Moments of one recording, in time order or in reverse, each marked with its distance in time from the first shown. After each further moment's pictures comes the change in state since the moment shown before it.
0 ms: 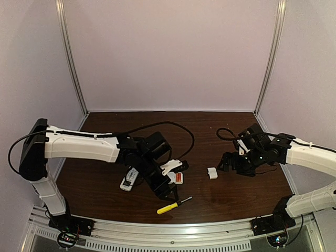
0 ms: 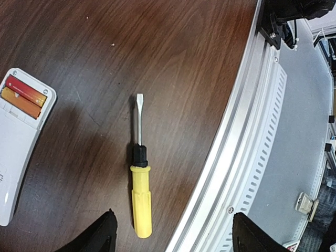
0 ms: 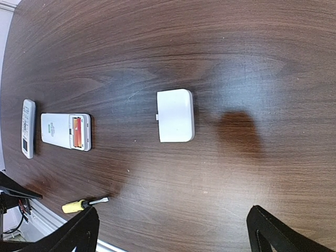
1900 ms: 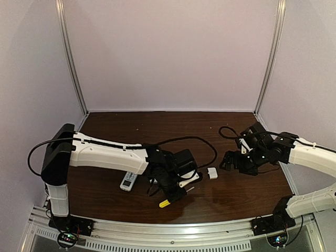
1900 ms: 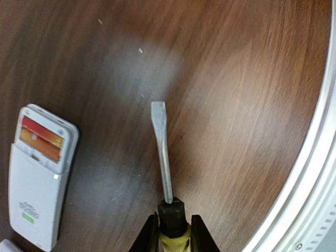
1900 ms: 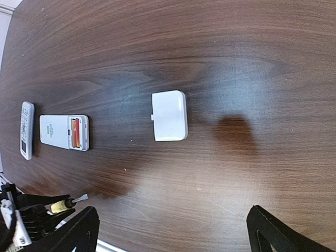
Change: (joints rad) left arm -0.162 0.259 0.228 -0.124 -0.443 0.085; right arm 0.004 -0.027 0.010 -0.042 0.029 0.000
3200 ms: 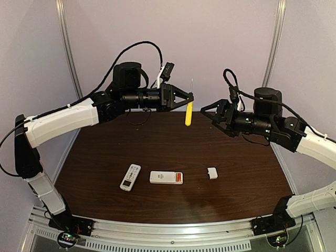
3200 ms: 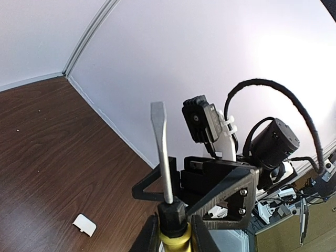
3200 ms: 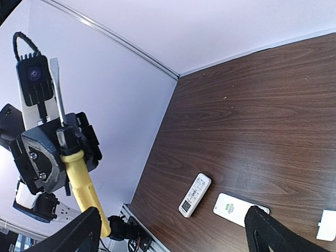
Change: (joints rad) left arm 0.394 -0.332 0.105 0.710 0.525 -0.584; right arm 0.077 -0.005 0.248 0.512 -0.121 0.114
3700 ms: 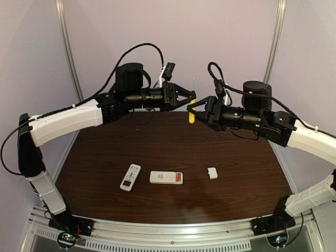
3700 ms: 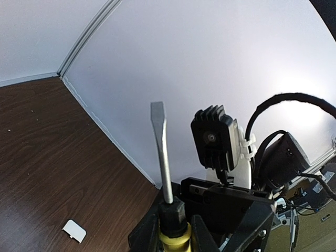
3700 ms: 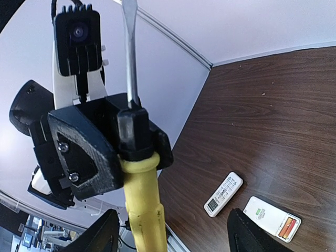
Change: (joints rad) left arm 0.001 0.038 0.004 0.088 0.002 -0.089; right arm 0.073 0.126 0.107 0.092 -0.073 -0.015
